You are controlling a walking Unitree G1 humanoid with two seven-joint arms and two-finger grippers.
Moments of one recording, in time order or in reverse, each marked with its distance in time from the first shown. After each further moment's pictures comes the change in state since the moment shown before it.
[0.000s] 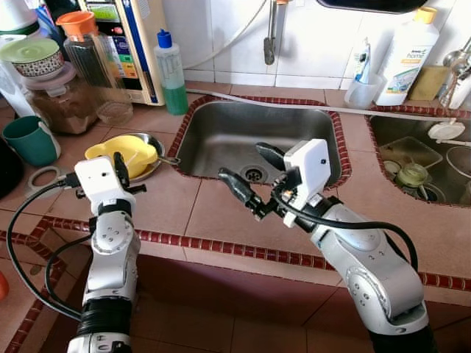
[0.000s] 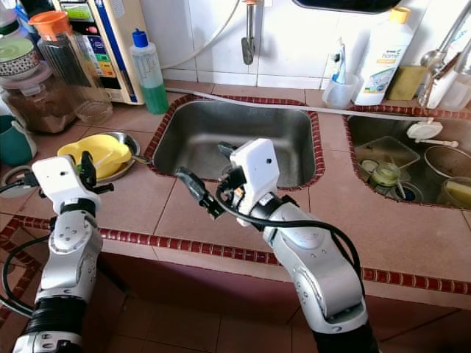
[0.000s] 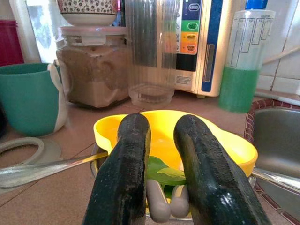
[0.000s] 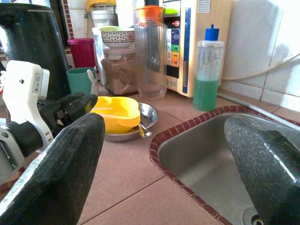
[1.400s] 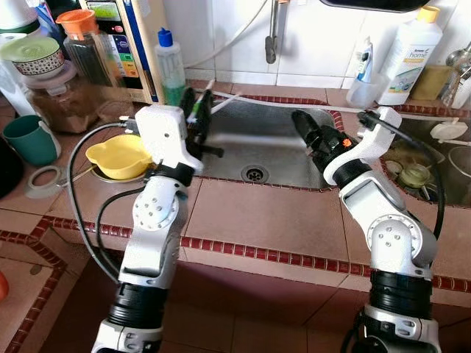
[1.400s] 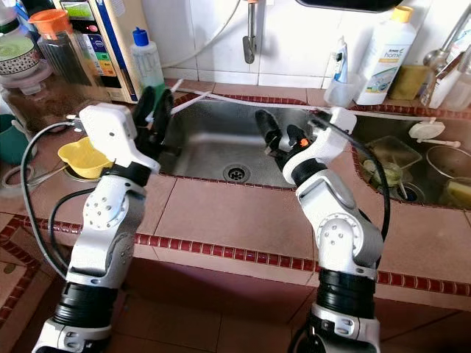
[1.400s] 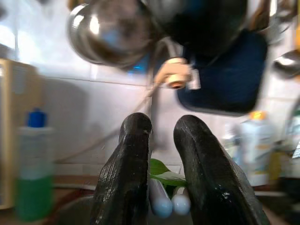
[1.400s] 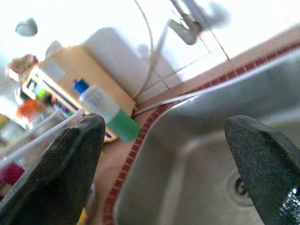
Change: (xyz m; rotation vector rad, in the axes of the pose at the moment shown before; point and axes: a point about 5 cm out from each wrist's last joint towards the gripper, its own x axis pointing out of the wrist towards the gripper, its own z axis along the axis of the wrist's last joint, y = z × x) left arm -0.032 -0.114 0.100 -0.281 -0.319 -0.663; right arm -0.003 -0.100 0.000 0.680 -0.154 -0.514
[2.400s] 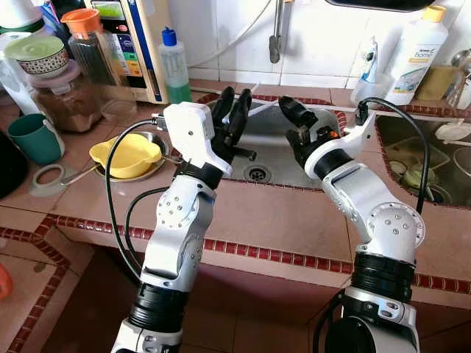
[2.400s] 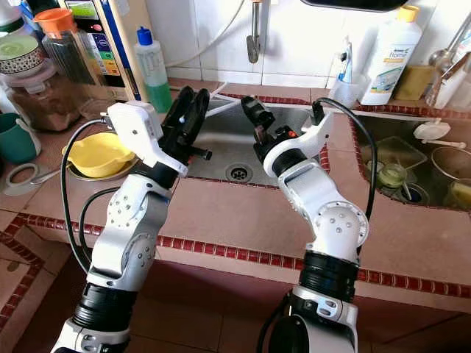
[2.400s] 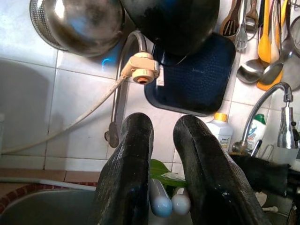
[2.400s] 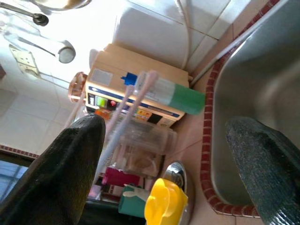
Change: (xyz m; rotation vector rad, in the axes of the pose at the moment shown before) left arm 0.003 -0.026 -0.005 -0.124 0.016 -0.093; right arm 0.011 0.036 -0.011 0.458 0.131 0.083
